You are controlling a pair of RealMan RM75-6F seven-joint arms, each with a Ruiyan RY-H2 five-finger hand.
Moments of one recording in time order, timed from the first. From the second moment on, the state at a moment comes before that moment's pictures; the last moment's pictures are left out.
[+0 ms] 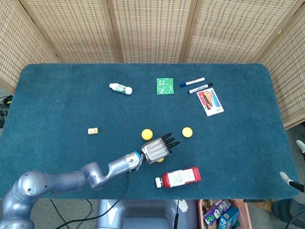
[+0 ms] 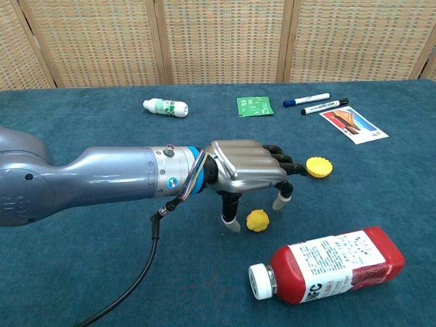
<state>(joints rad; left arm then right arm) -1.15 -1.83 -0.14 -1.14 1.49 0.60 0.33 -0.05 -1.09 0.12 -1.58 -1.46 1.64 0.05</state>
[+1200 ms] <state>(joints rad) -0.38 -1.02 -0.07 -1.79 1.21 1.38 0.17 0.09 -1.06 0.09 -1.64 -1.61 1.46 0.00</state>
